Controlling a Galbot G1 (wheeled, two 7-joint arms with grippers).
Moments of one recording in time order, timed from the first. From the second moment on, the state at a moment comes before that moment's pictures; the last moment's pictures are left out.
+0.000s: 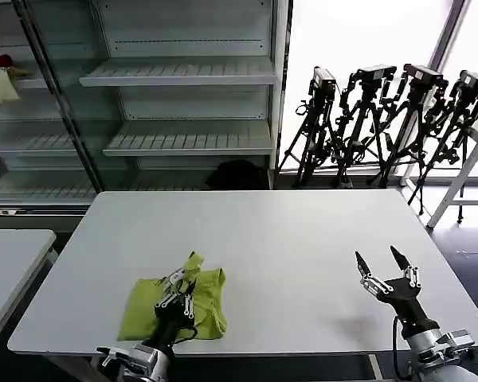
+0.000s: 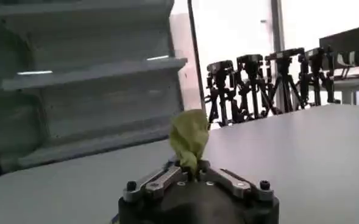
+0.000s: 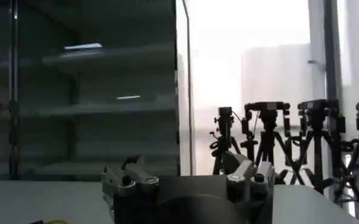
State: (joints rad) left arm 1.50 -1.19 -0.27 -2.11 -0.09 0.13 -0.15; right arm -1.60 0.86 0.62 2.03 0.67 0.23 0.05
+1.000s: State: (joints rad) left arm 1.46 -1.17 -0.19 -2.14 -0.01 0.16 -0.22; right arm -1.57 0.87 0.59 2.02 0.65 0.22 0.05
